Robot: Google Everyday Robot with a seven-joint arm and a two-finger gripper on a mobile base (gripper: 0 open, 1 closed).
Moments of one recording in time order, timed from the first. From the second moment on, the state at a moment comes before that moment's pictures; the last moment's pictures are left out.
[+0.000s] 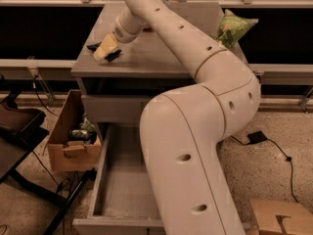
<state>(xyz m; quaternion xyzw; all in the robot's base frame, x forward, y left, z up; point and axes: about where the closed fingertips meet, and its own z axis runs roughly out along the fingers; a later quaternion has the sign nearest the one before) 0.847 0.143 0.840 -0.44 0.82 0.14 0.34</state>
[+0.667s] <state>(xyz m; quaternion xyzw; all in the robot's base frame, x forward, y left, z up) 0.843 0.151 0.822 -0.44 0.83 0.14 0.31</state>
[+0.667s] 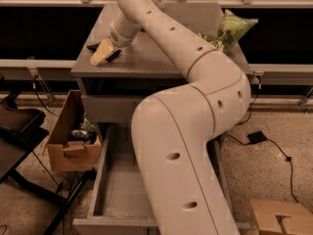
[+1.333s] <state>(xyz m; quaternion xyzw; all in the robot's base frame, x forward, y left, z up) 0.838 0.154 0.814 -0.44 0.84 0.13 0.29</state>
